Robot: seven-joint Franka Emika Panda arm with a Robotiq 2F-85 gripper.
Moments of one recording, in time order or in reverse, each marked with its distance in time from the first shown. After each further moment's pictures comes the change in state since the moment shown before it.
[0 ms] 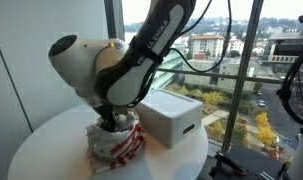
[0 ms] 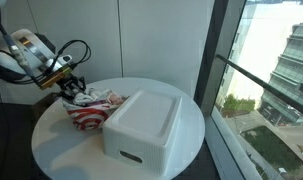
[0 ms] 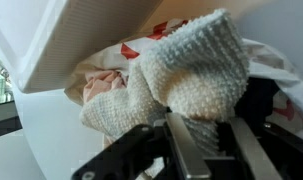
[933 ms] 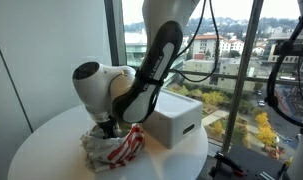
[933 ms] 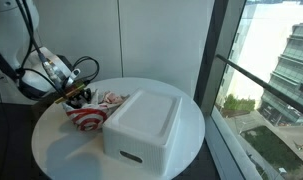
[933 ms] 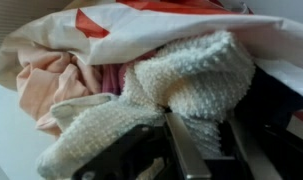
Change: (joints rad) arm -0.007 0.159 -0.086 0.008 -0.086 0.301 -0.012
